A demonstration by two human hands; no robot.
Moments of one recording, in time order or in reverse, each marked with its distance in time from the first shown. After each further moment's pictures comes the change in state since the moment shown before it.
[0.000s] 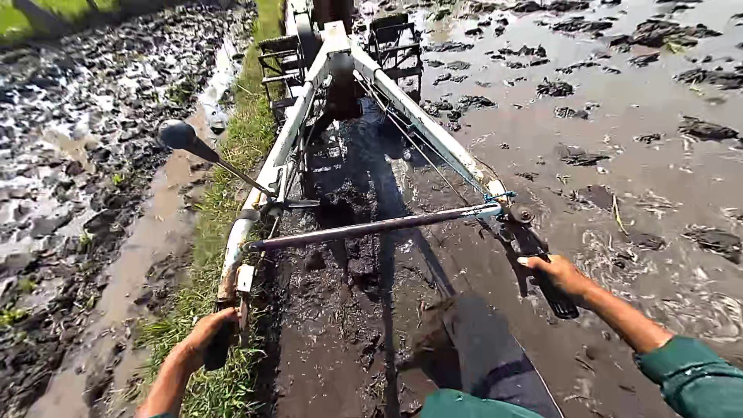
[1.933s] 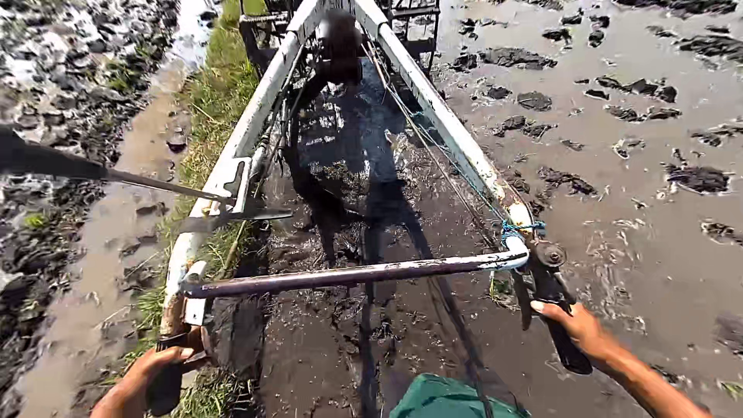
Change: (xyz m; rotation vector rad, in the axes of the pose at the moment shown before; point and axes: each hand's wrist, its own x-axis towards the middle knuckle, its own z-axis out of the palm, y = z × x) left_hand 0.743 0.707 -0.006 -0.131 -0.042 0.009; right_hand 0.851 -0.554 0.098 -0.047 0.058 0.068
